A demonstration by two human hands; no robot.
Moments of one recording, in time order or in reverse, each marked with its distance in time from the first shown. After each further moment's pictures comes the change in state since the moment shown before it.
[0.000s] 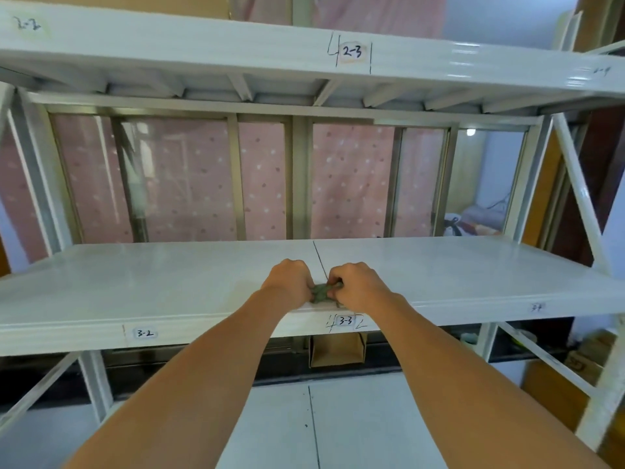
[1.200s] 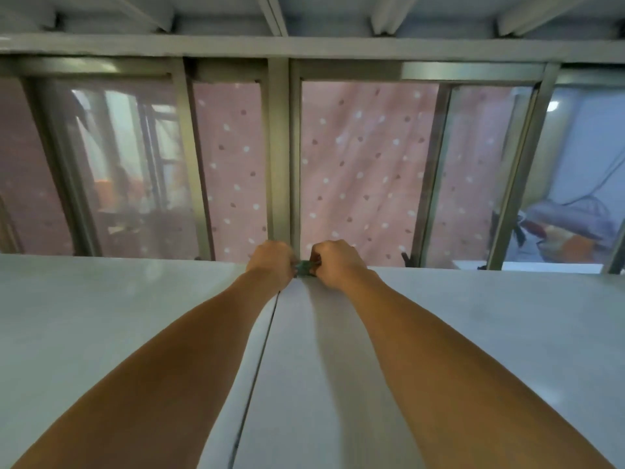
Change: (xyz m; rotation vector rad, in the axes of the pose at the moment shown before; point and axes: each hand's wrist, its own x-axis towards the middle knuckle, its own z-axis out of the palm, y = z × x) left_hand 0.286 -0.006 0.082 0.149 0.103 -0.182; right_hand 0.284 0.147 0.053 0.043 -0.039 -0.064
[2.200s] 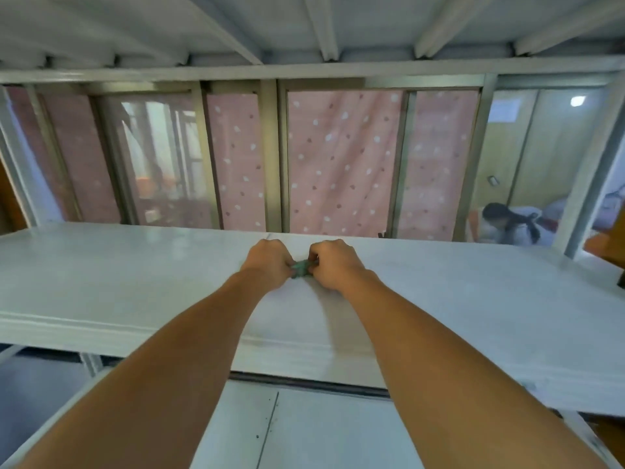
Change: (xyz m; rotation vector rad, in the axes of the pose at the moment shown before) left_hand -0.159 0.098 -0.029 -0.061 0.018 -0.100; right_hand -0.166 0.037 -0.061 0.026 -0.005 -0.104
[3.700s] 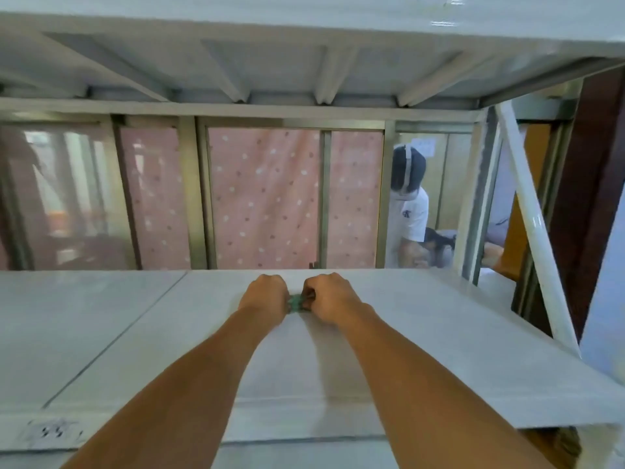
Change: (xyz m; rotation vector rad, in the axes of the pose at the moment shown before) left_hand 0.010 0.147 0.051 0.042 -0.034 0.087; right_hand -0.040 0.126 -0.060 -0.054 -0.013 0.133
